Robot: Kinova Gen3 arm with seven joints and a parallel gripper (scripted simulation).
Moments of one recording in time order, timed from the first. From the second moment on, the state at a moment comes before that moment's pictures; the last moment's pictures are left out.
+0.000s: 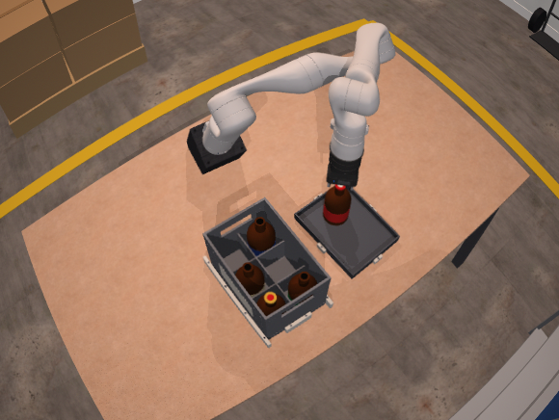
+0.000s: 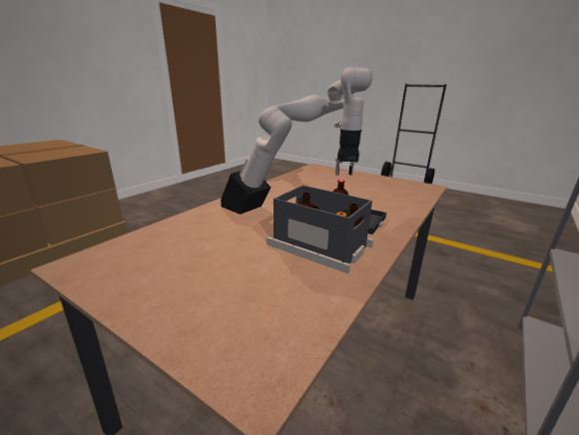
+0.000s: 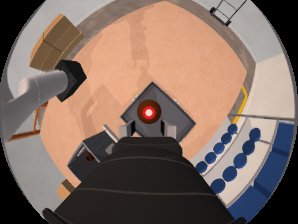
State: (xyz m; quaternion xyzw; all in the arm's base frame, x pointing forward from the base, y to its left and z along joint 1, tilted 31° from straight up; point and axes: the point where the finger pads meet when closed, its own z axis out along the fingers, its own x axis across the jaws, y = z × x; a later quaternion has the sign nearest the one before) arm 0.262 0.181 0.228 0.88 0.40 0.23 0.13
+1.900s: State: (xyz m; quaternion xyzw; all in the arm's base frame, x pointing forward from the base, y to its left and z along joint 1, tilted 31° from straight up) arm 0.350 0.077 0.298 0.88 0.40 0.23 0.12
